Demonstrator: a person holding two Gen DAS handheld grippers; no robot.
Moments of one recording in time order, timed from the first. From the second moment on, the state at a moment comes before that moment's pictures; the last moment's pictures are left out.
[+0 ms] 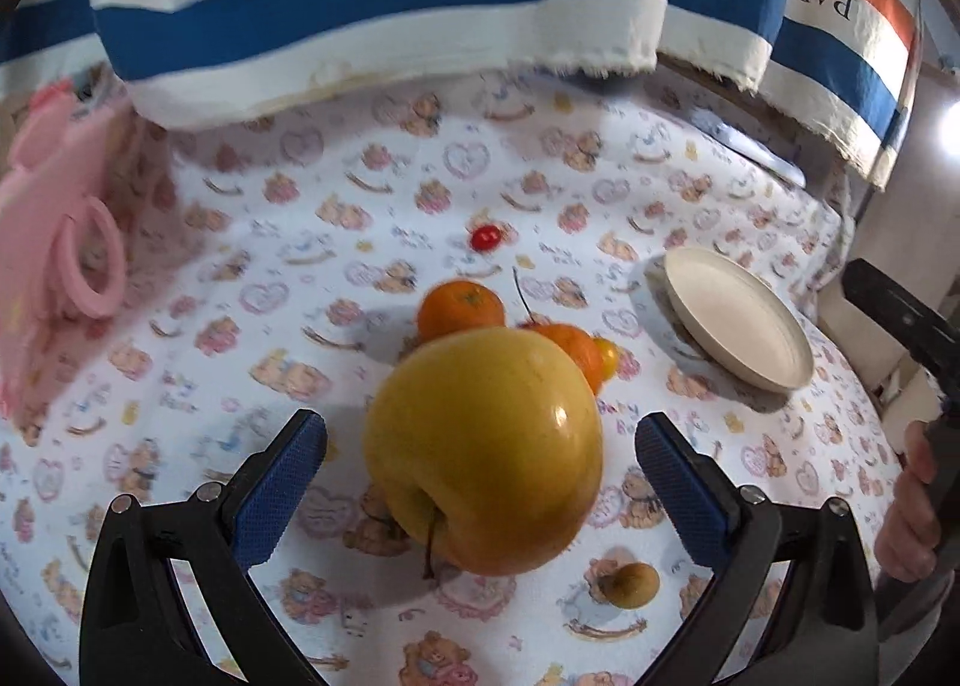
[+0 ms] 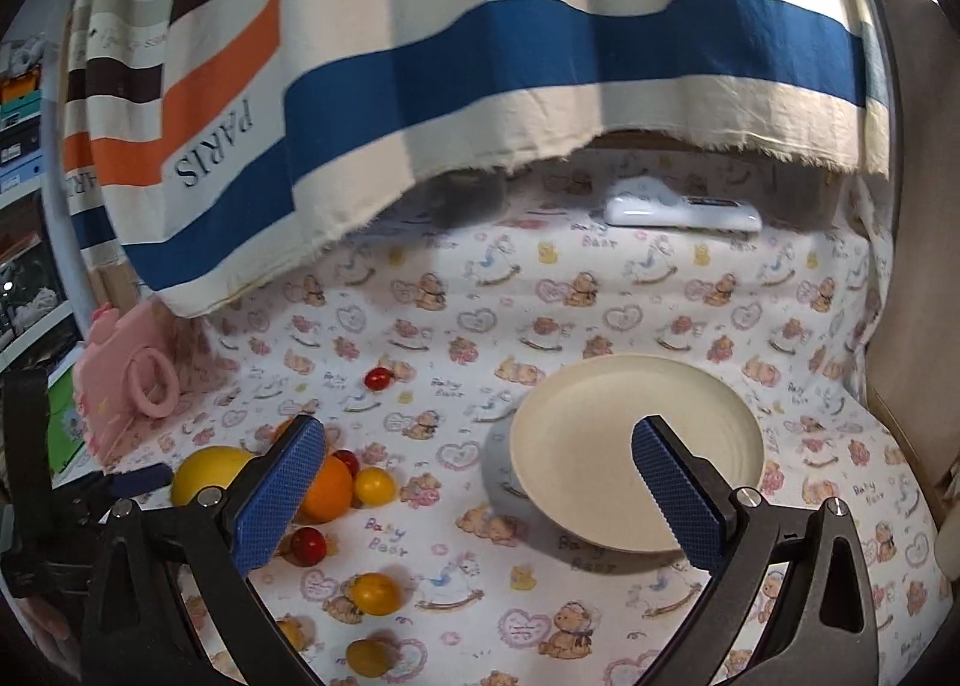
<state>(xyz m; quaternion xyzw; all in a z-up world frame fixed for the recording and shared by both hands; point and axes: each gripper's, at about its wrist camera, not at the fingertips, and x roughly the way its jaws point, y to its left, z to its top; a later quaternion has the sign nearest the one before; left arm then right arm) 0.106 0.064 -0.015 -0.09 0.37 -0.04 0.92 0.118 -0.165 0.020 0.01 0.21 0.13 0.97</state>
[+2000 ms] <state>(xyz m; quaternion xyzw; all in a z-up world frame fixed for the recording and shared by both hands) 0.076 0.078 -0.006 -0.08 0.26 0.00 0.96 0.138 -0.099 -0.058 -0.12 0.41 0.23 0.87</state>
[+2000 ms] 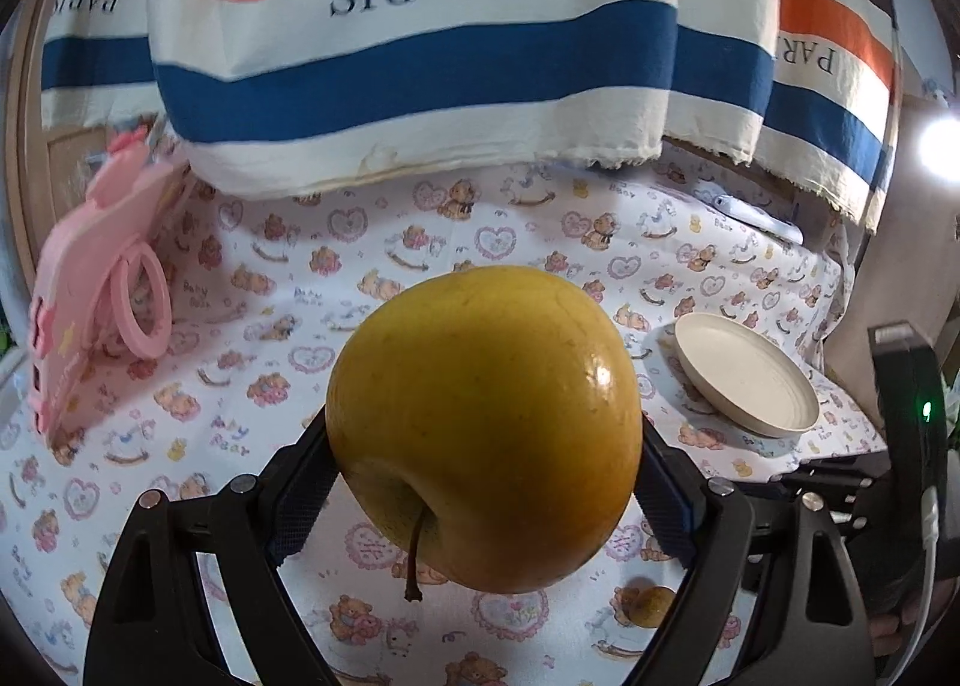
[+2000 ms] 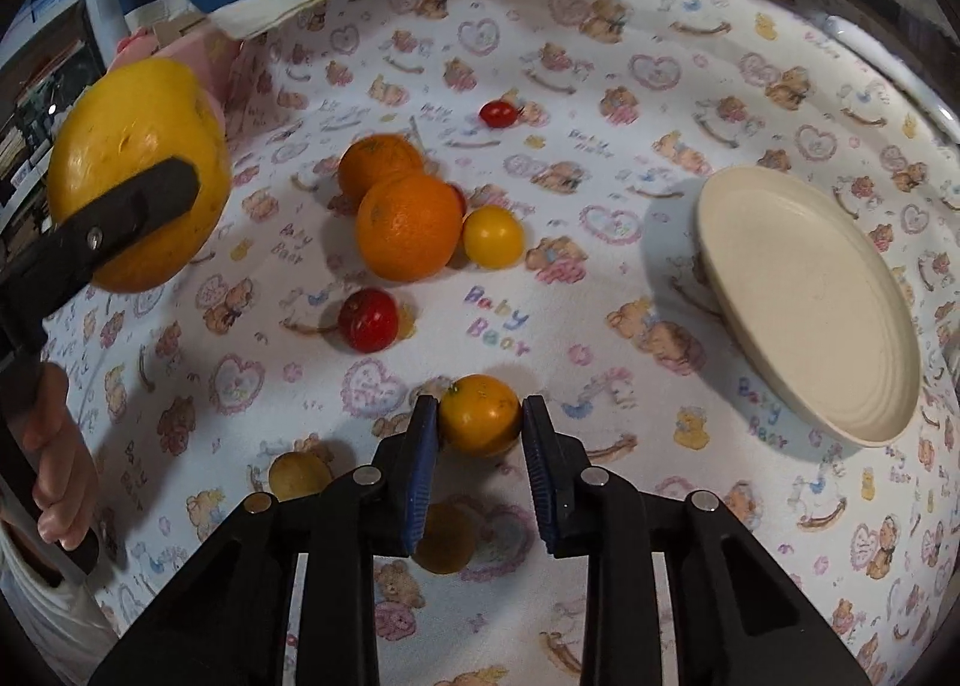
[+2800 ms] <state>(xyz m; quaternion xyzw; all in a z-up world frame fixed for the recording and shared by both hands) 0.127 -0.046 0.116 -0.06 0.16 -0.17 0.97 0.176 -0.262 0.066 0.03 0.23 0.06 0.97</state>
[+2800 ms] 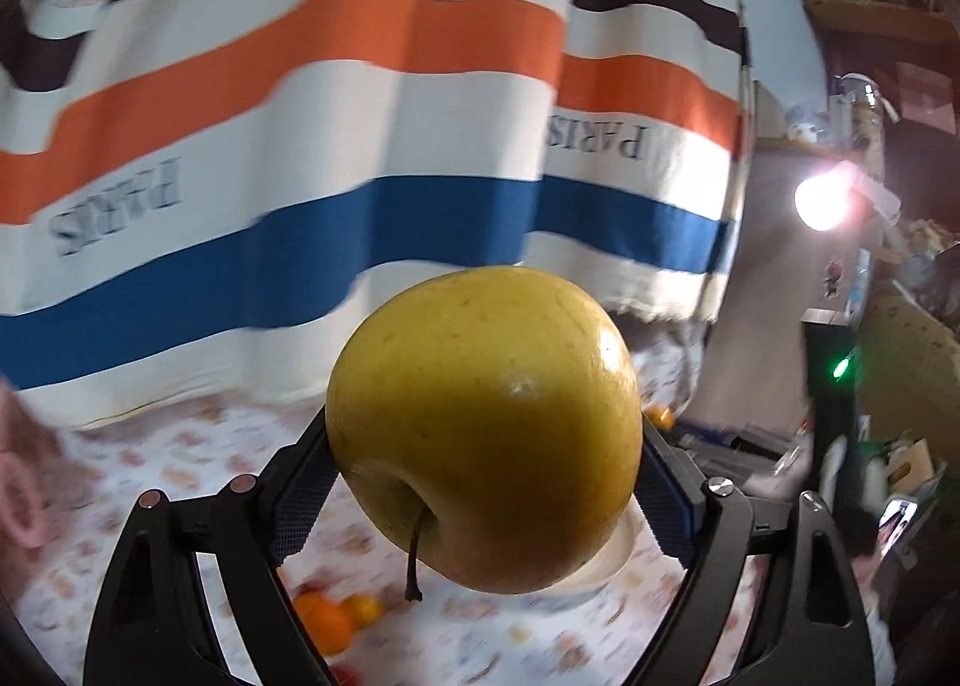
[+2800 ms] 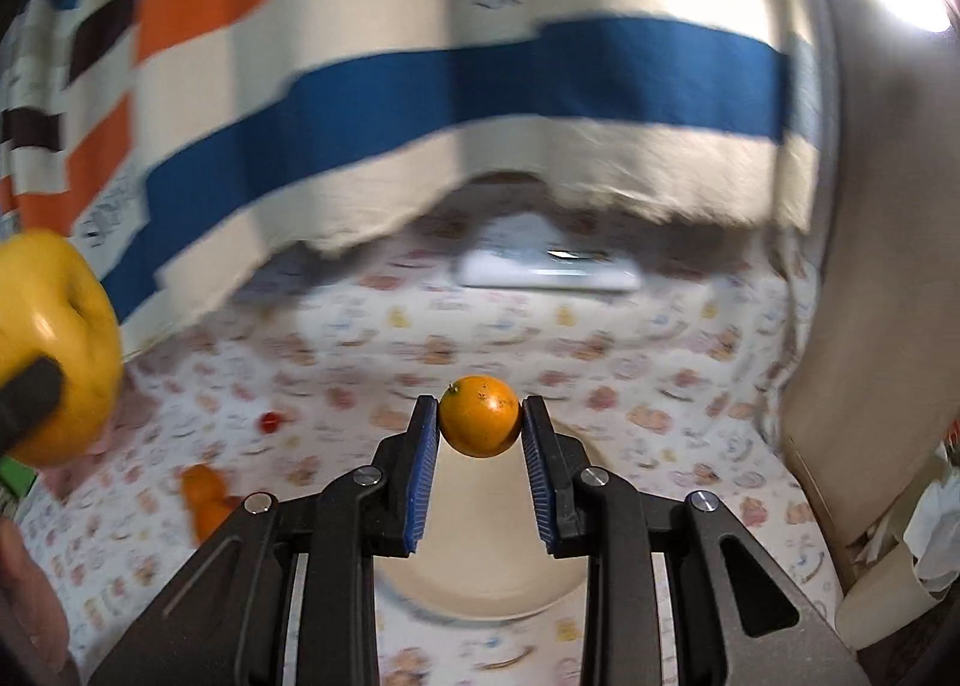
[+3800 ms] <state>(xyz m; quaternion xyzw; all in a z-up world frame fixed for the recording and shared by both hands) 0.263 -0.124 -0.006 -0.01 0.32 -0.19 0.93 0.255 -0.302 -0.034 0.06 0.37 0.00 0.93</state>
